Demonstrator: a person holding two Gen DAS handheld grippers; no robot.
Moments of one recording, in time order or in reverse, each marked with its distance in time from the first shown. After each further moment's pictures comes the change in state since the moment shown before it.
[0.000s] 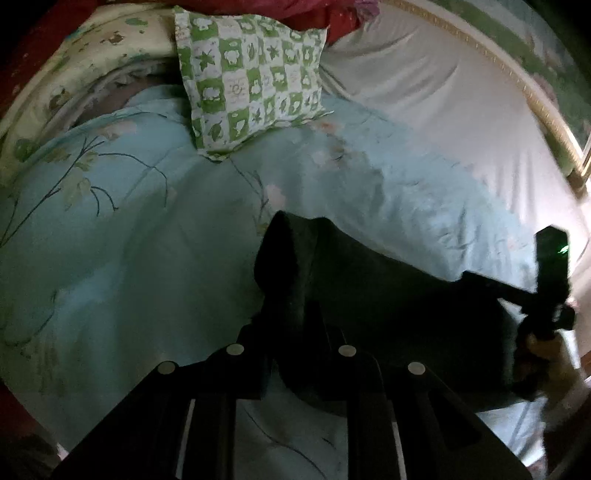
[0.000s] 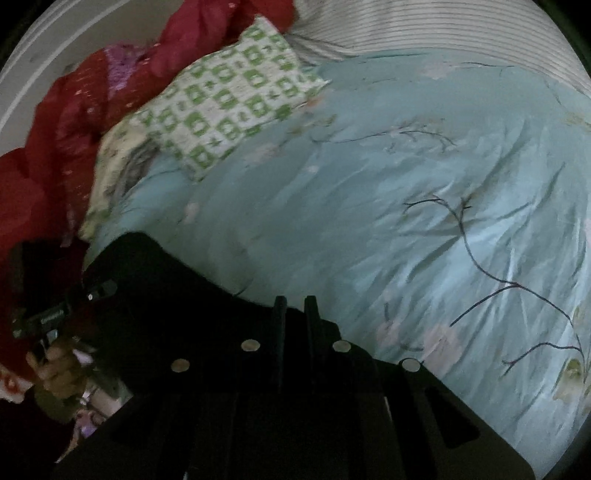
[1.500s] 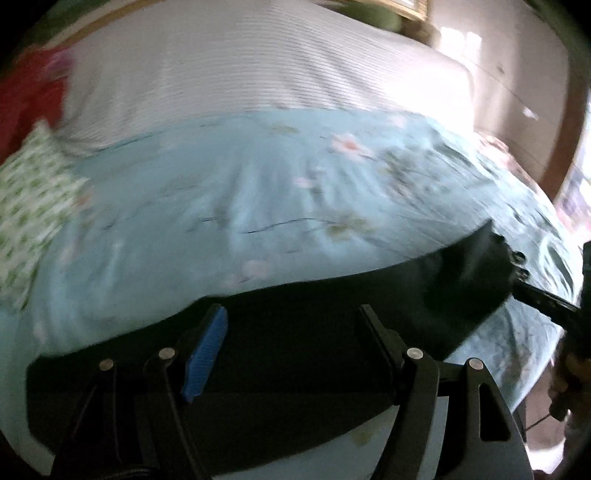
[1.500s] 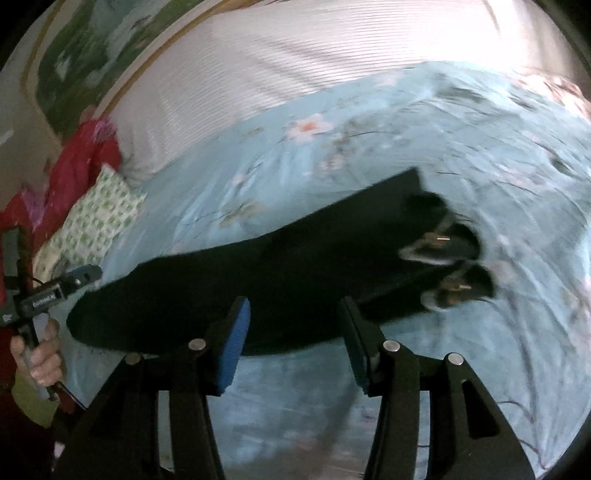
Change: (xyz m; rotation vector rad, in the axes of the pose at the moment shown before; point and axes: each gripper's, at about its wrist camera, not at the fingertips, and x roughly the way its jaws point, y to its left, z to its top) left arm -0.005 -0.309 -0.046 0.666 0.071 -0.296; right arm -0.281 -0.047 -0.250 0.528 -0.397 -0.486
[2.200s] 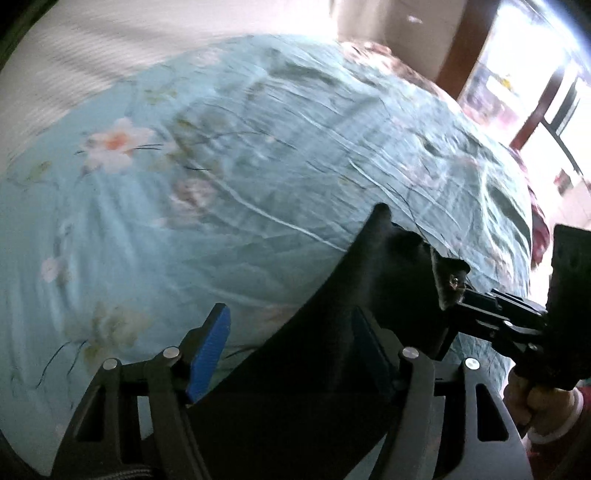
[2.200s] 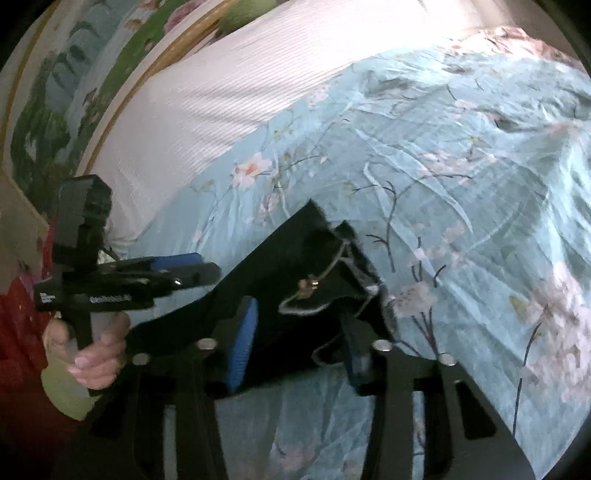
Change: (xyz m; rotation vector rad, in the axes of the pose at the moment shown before) left arm 0.151 -0.192 0.093 0.372 0.260 -0.360; right arm 0.000 -0.071 0.014 0.231 -0.080 0.036
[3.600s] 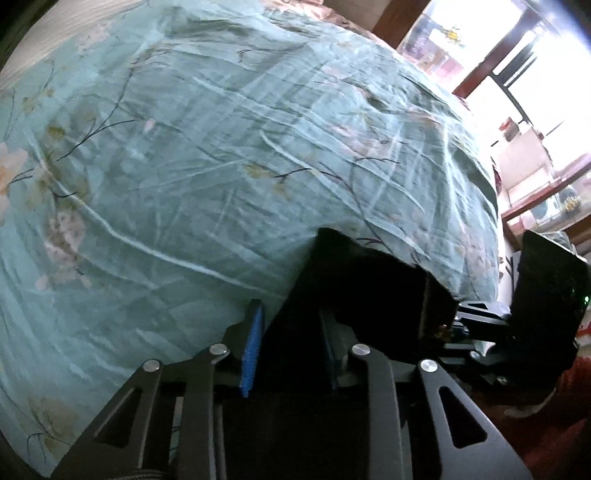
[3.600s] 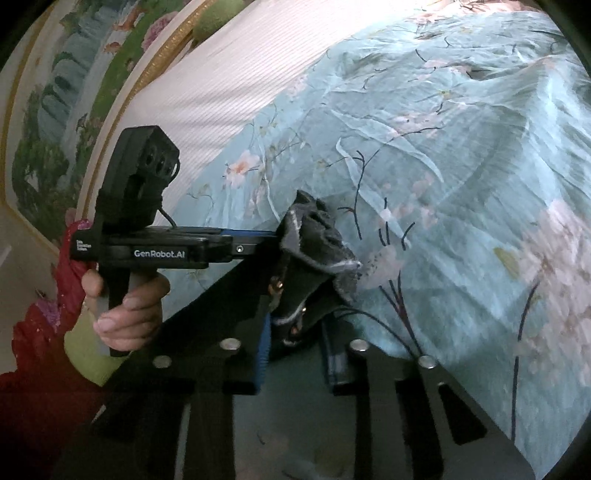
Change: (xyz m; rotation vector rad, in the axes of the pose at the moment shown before) left arm 0.065 -0.026 0.045 0.149 0.174 -0.247; right arm -0.003 -0.027 -0.017 0.085 0.008 0.061
